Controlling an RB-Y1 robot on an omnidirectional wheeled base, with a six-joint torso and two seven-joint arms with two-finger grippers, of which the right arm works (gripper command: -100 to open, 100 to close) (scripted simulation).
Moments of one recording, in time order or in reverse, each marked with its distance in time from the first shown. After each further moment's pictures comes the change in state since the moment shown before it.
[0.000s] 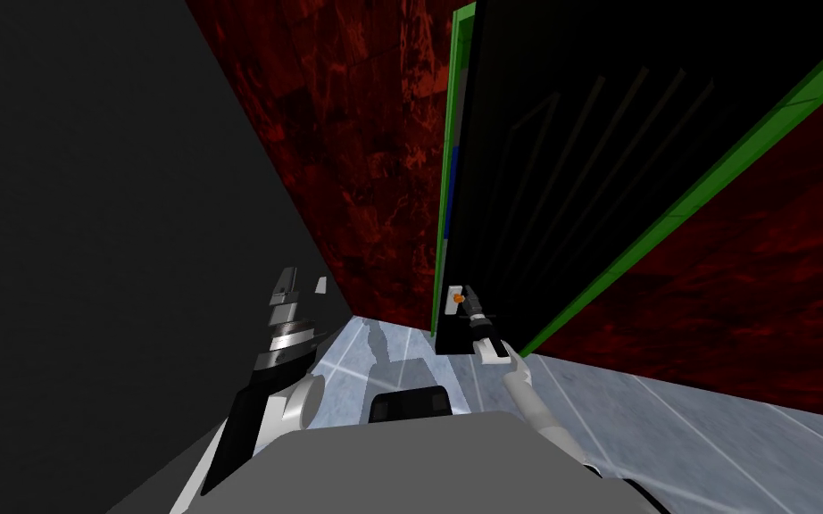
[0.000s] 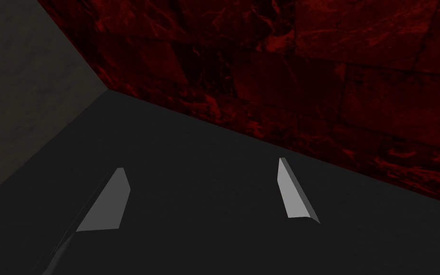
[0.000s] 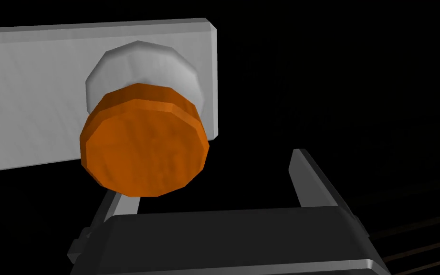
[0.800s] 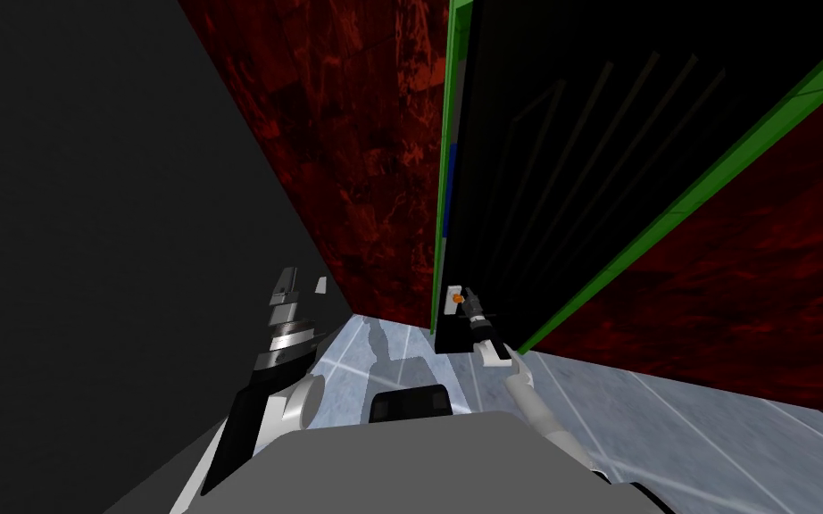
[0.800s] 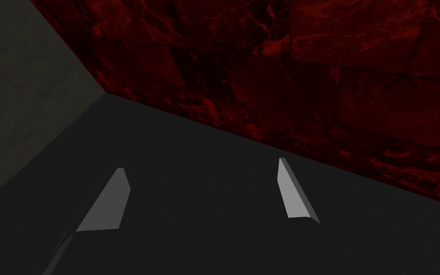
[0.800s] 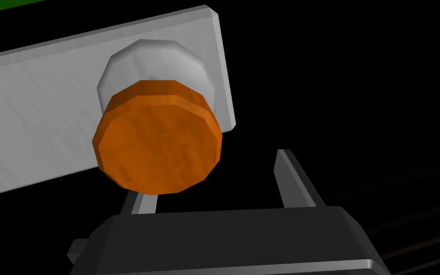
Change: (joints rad) arm 0.019 -0.033 0.055 -0.016 -0.116 -0.007 -0.086
